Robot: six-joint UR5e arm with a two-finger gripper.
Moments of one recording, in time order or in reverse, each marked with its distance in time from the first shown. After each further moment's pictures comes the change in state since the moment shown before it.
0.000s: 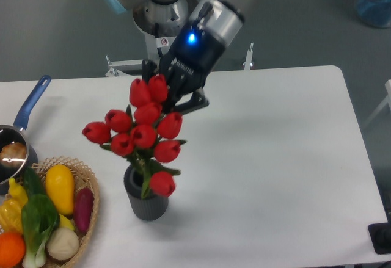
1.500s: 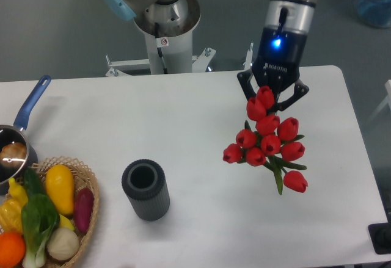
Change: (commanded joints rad) arm 0.161 -0.055 -0.146 -0.015 0.552 0.253
